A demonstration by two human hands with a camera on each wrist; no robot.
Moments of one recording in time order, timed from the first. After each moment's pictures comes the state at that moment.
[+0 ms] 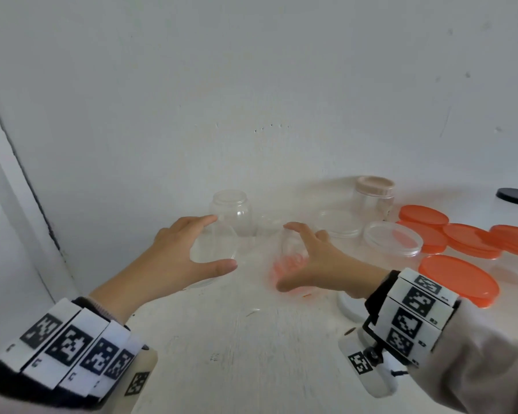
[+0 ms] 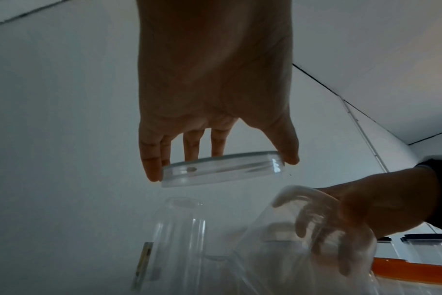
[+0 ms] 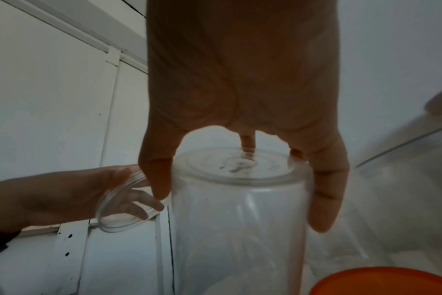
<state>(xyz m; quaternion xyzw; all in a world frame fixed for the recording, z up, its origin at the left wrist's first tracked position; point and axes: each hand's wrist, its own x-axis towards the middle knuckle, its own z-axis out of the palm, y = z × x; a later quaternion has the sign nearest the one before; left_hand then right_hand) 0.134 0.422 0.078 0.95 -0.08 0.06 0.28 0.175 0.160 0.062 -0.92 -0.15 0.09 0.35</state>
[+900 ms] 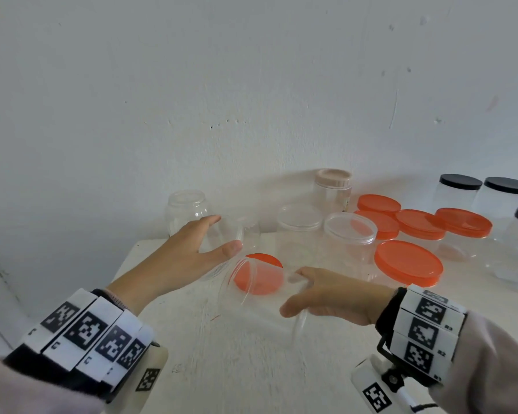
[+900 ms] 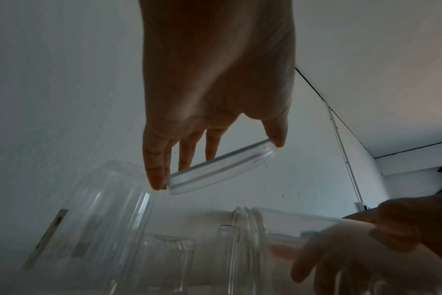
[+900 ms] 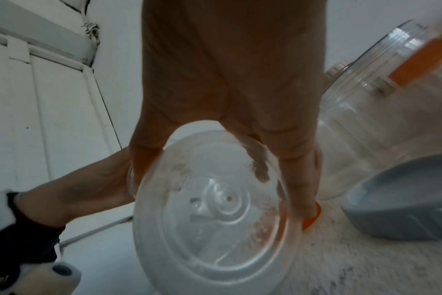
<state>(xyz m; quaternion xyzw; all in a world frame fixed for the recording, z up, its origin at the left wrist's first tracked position) 0.160 0.354 0.076 0.93 -0.12 0.00 0.35 0.143 0.104 0.040 -0.83 -0.03 0.25 0.49</state>
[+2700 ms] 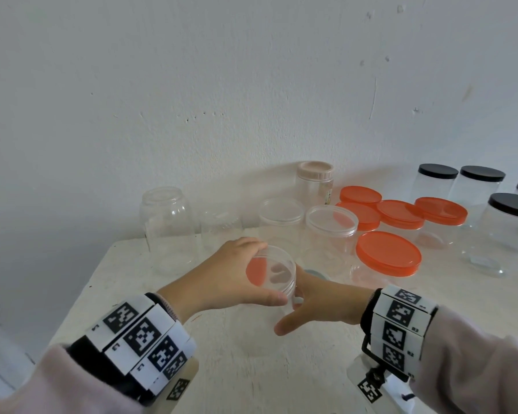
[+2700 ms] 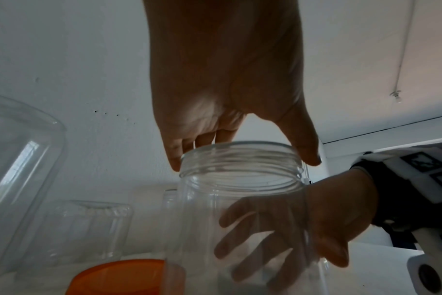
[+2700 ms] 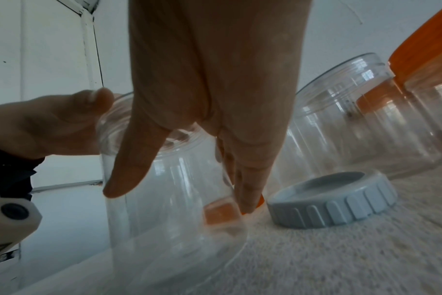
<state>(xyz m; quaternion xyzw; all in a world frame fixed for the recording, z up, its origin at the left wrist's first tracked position) 0.161 0.281 0.059 0.93 -0.26 -0.08 0.24 0.154 0.082 0.005 -0.86 -0.13 0.23 0.44</state>
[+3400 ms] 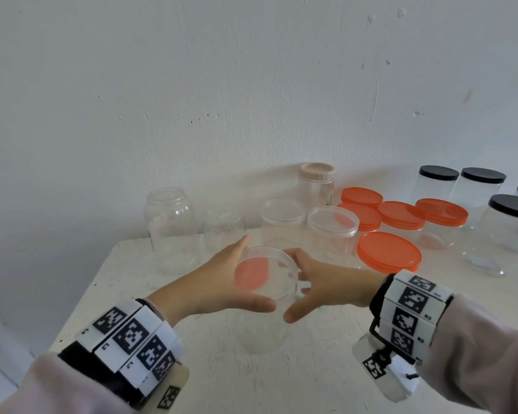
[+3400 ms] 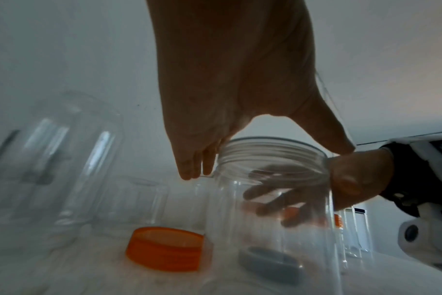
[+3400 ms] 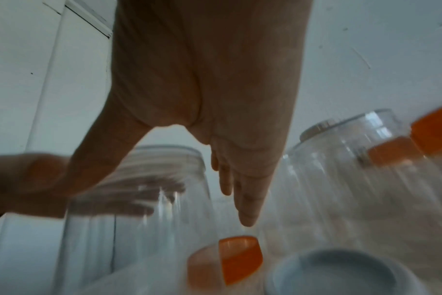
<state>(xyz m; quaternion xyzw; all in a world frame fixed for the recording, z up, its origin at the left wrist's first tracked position) 0.161 0.301 0.044 0.91 -0.22 -0.14 0.33 0.155 0.074 0.033 -0.86 -0.13 0.23 0.43</state>
